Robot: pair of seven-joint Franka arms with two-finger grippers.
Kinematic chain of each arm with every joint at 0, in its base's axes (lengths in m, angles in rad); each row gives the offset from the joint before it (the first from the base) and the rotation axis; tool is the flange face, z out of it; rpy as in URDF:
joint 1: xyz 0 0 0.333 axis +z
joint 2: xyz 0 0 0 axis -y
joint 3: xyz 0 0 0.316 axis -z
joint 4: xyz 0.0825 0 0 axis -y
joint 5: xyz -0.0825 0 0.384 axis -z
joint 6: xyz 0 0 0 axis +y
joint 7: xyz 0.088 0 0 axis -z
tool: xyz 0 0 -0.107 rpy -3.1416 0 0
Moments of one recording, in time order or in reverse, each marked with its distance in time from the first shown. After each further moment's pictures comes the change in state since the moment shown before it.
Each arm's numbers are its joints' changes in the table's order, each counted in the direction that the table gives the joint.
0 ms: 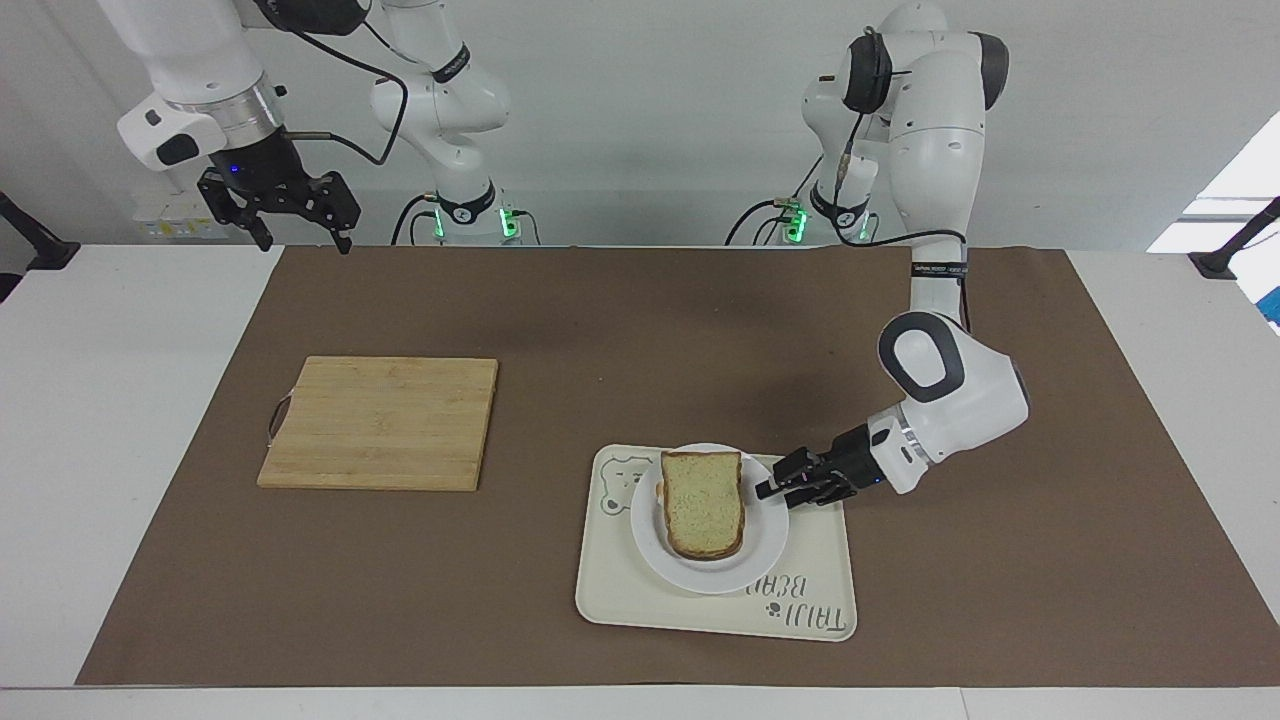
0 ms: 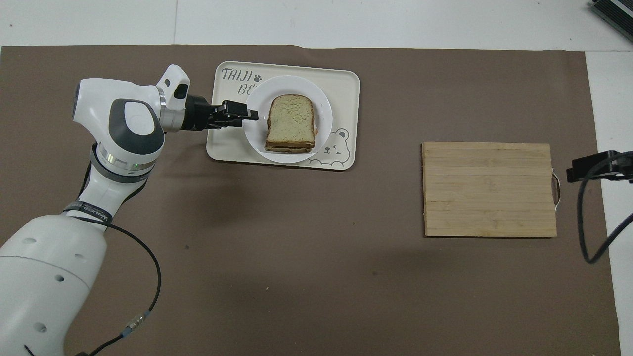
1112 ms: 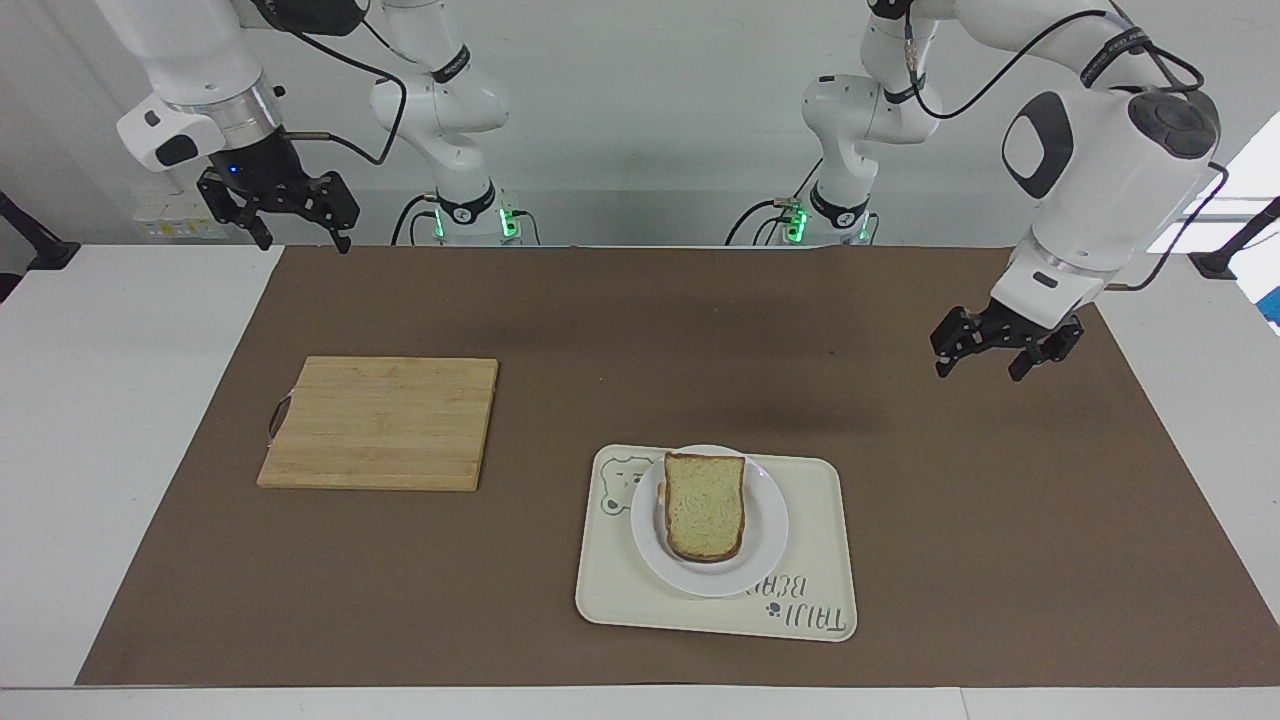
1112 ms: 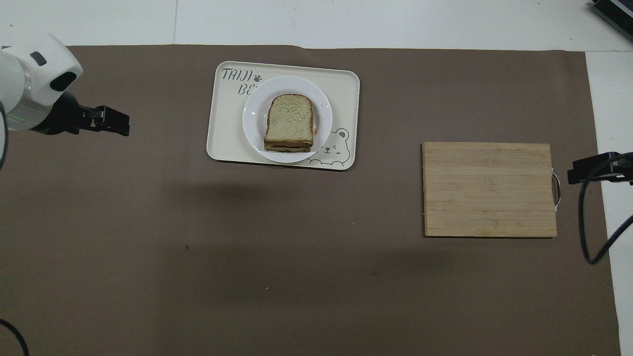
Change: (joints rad) left arm 0.008 0.426 -0.090 0.008 -0.996 0.406 -0.363; right arm -0.003 0.000 0.000 -0.001 0.000 0.008 0.000
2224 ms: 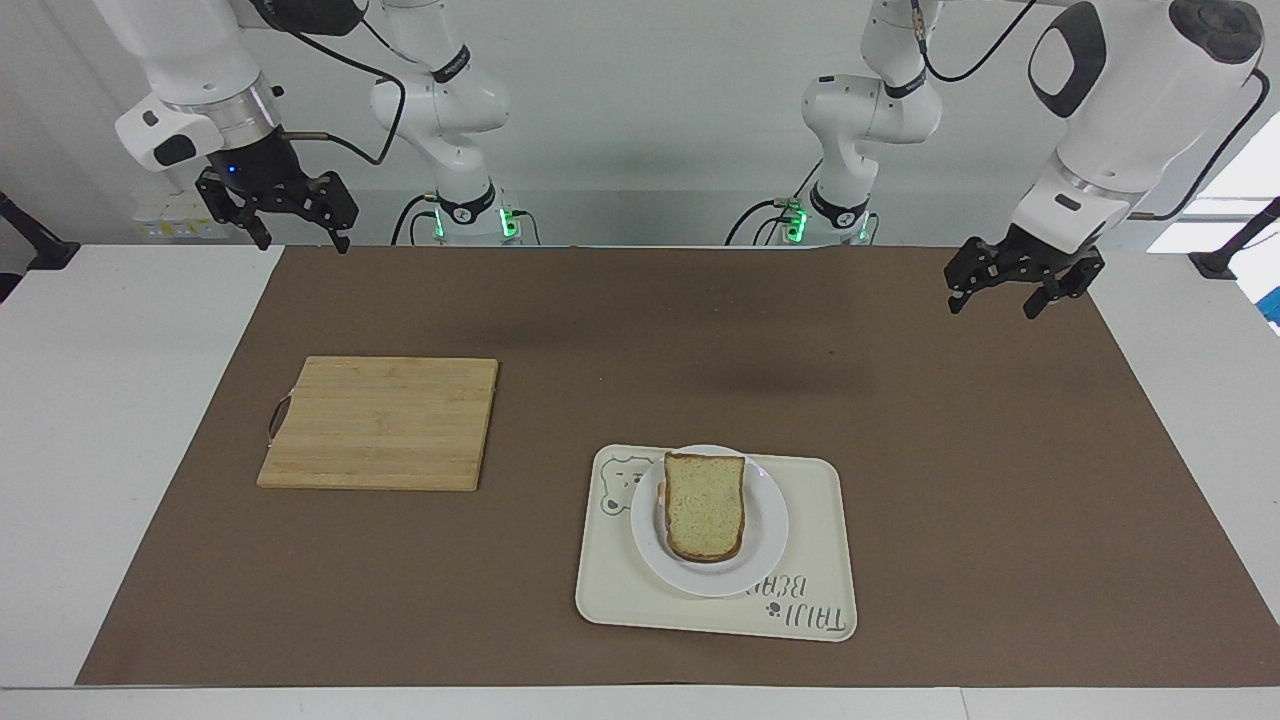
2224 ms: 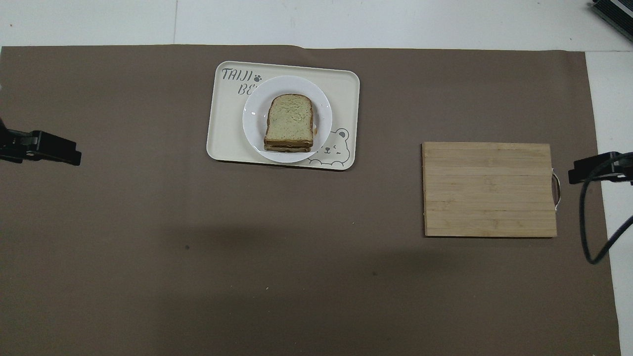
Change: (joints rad) left arm 0.187 0.141 0.156 0.043 -0.022 0.219 0.019; right arm -0.002 0.000 0.001 0.000 0.000 0.000 0.000
